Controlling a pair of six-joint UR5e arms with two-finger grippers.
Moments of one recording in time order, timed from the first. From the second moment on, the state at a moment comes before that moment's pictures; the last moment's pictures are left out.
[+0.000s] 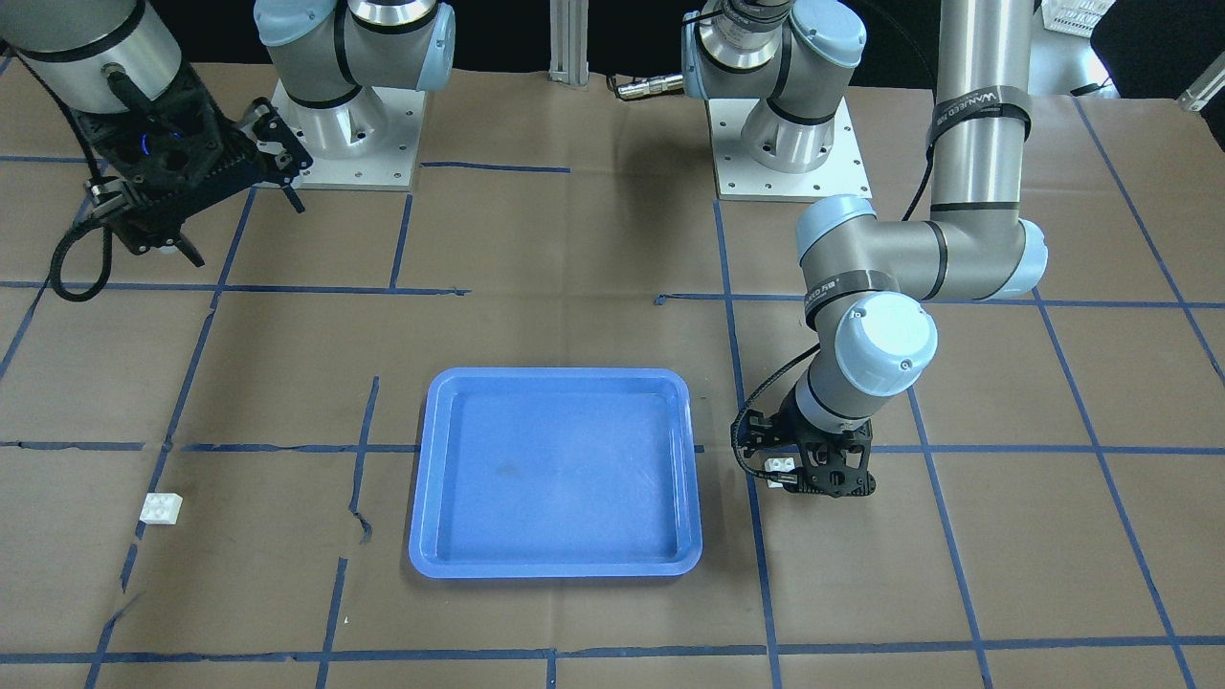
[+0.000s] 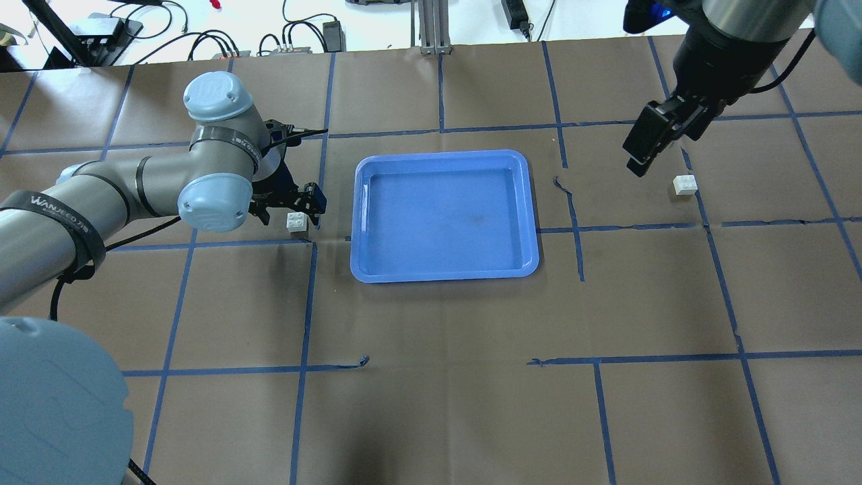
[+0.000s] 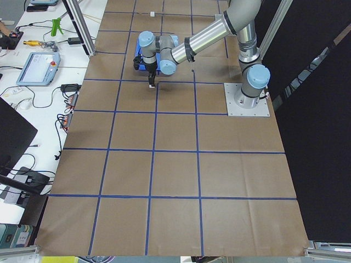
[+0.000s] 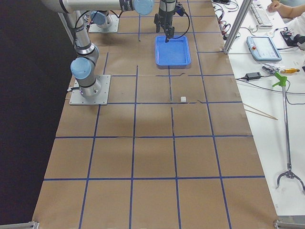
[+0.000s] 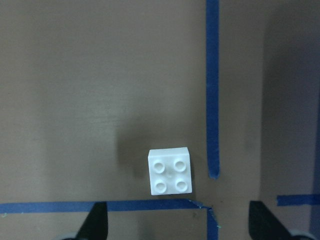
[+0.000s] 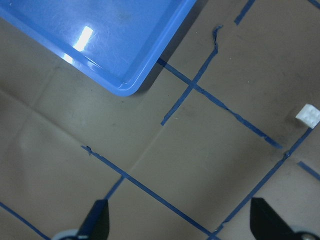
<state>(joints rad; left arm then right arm) -1.52 -2.01 -1.82 -0.94 1.58 0.11 1.47 -1.56 1.52 -1.45 -1.53 -0.83</state>
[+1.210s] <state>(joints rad) -1.54 -2.02 -1.80 -0.84 1.58 0.25 1.09 -1.32 1.50 -1.66 -1.38 -2.03</state>
